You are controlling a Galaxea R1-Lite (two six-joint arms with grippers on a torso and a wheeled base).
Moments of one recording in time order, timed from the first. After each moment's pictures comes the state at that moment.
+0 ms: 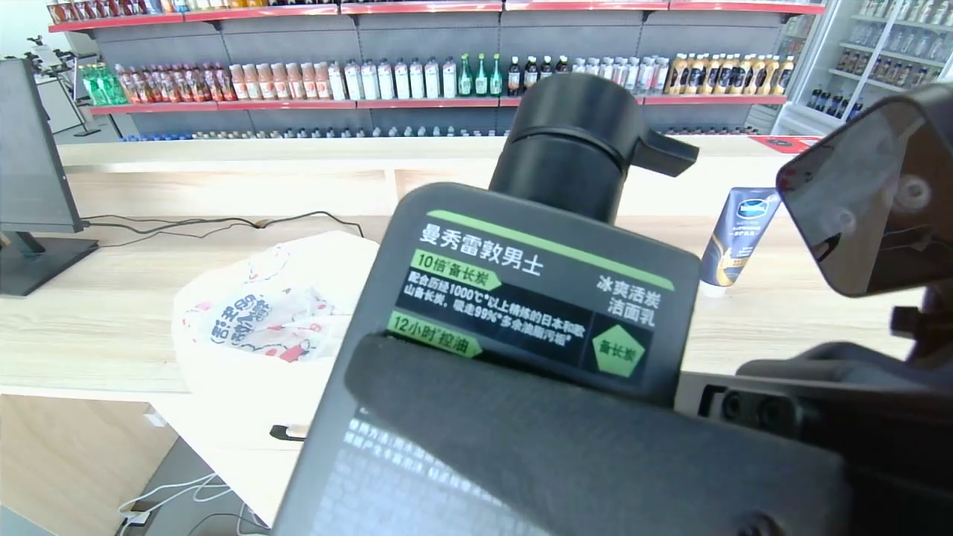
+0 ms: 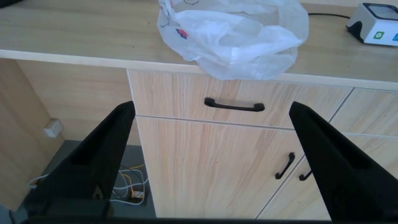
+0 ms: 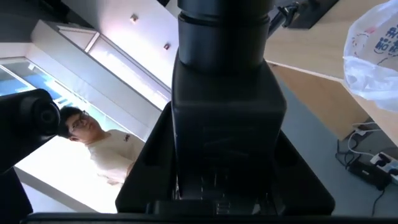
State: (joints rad) left arm 0.00 0.00 0.00 -0.01 0.01 0.01; right arm 1.26 1.45 -0.78 -0.94 0.00 0.75
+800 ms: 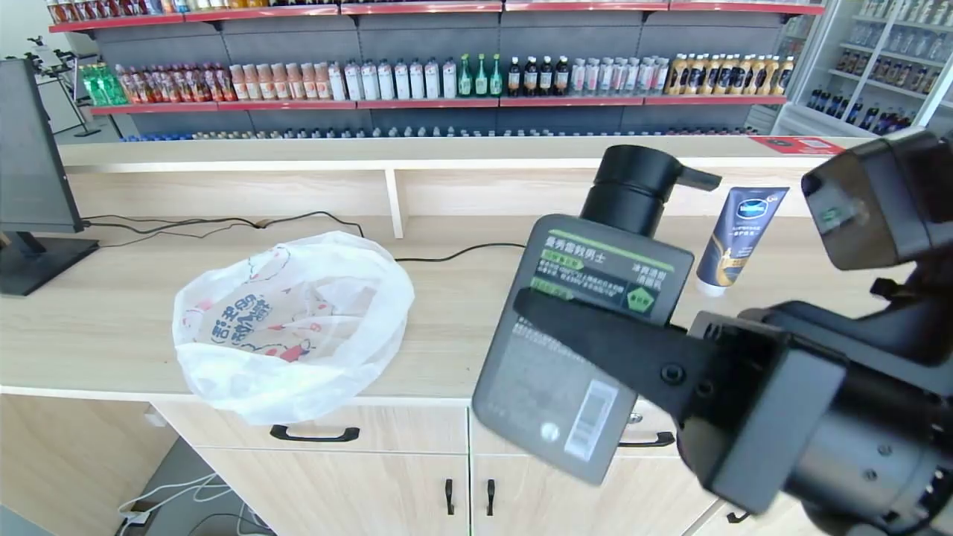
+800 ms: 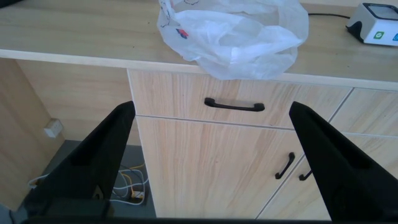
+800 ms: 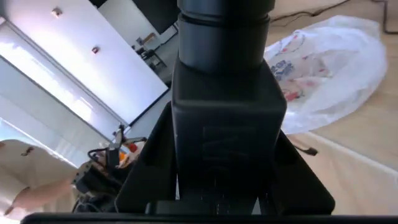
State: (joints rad) left arm 0.00 0.00 0.00 -0.01 0.01 0.01; right arm 1.01 1.42 -0.67 -0.94 0.00 0.49
